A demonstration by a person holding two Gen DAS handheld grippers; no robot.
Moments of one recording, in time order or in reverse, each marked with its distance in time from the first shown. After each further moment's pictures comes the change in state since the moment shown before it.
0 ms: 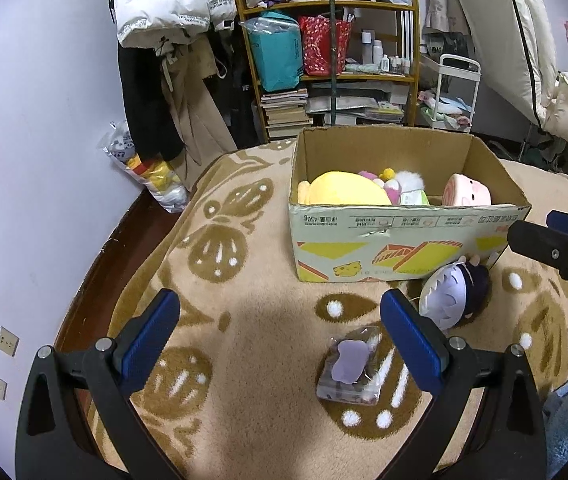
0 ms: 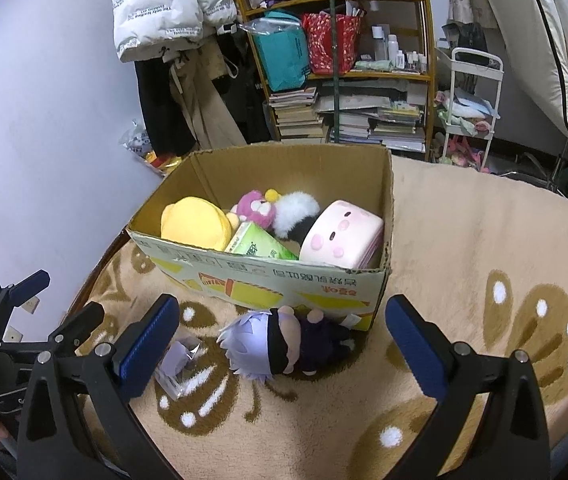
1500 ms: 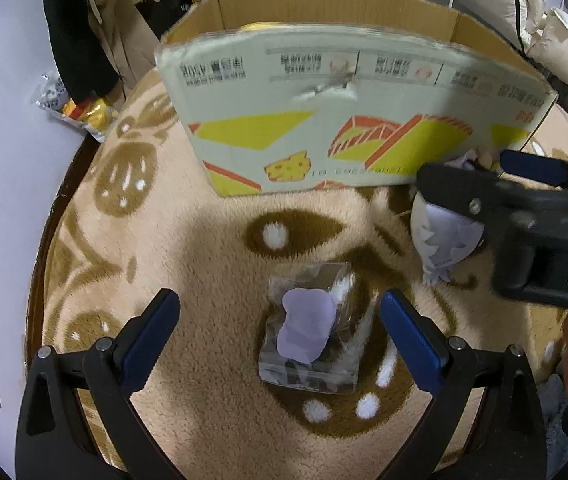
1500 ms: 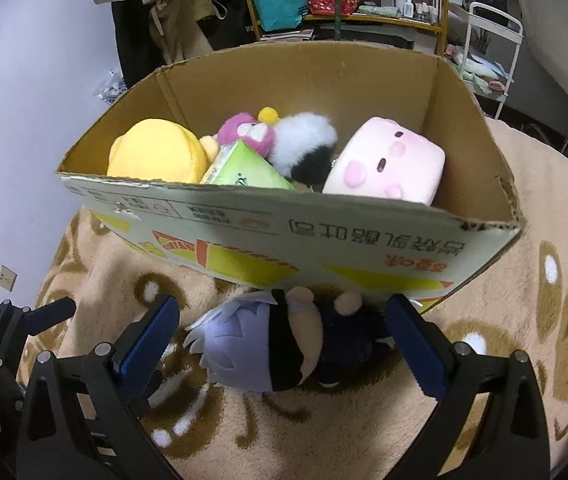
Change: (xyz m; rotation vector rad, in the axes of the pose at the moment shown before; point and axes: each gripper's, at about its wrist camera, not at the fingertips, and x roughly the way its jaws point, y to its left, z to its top) left arm 0.092 -0.043 -0.035 0.093 0.308 -0.139; right arm 0.091 0.012 -0.016 -0.003 0.179 -0.060
